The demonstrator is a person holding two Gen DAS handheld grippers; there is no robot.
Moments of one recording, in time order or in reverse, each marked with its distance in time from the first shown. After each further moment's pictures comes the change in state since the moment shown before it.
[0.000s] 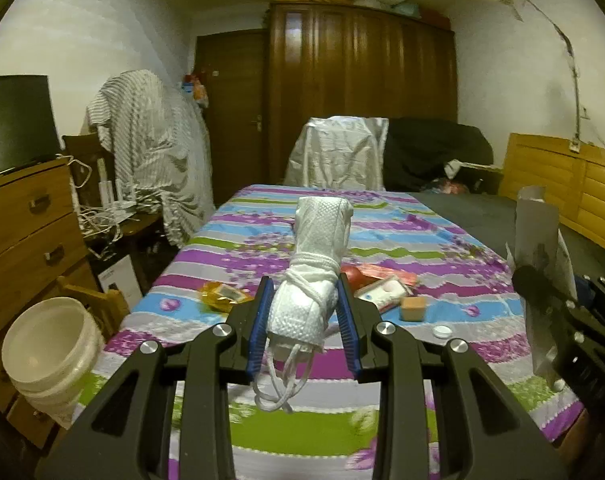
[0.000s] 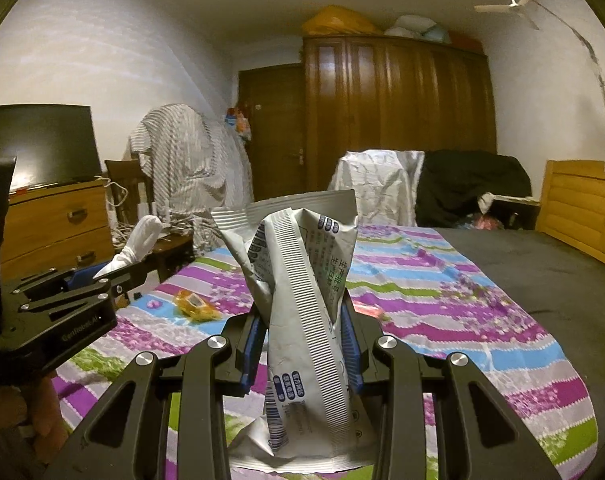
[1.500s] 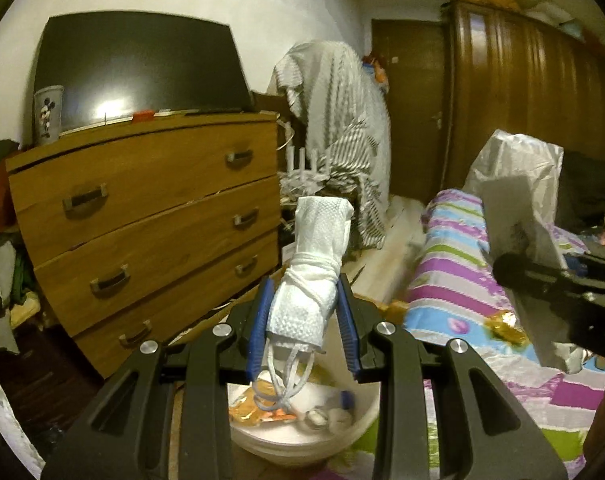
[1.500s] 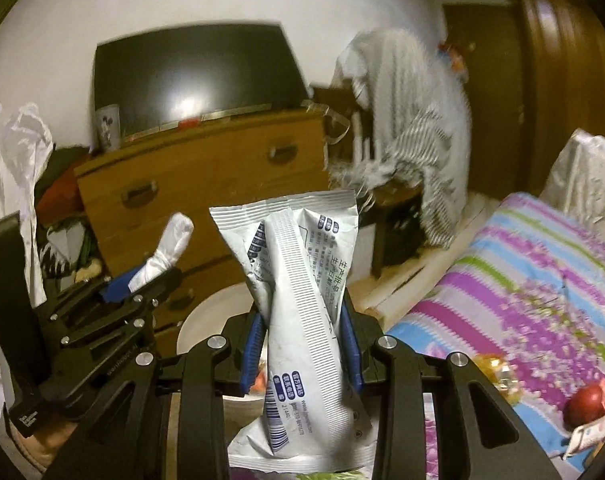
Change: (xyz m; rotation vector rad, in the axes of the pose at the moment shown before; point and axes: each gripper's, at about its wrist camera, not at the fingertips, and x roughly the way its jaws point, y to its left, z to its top) left arm -0.038 0.333 0.018 -0.236 0.073 0.531; right arm 0.205 0.445 0.109 -0.226 0.351 0.708
